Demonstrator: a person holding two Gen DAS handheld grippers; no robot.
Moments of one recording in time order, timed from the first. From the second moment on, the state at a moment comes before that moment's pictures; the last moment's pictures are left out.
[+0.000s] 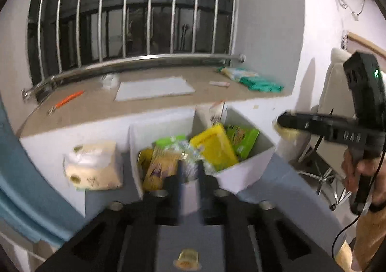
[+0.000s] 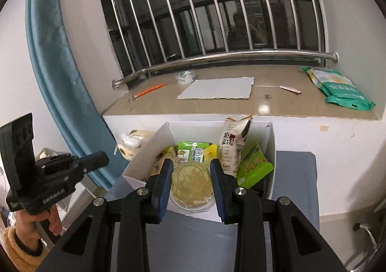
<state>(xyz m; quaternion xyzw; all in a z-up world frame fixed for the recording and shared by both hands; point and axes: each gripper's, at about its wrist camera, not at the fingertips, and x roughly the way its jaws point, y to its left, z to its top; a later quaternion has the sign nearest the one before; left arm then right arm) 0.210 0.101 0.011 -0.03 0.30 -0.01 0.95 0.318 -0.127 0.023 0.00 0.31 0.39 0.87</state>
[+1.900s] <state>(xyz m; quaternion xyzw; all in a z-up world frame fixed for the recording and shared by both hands) 0.263 0.081 -0.167 -0.05 0.46 0.02 0.89 0.229 -0.188 -0.043 0.06 0.35 0.41 0.84</state>
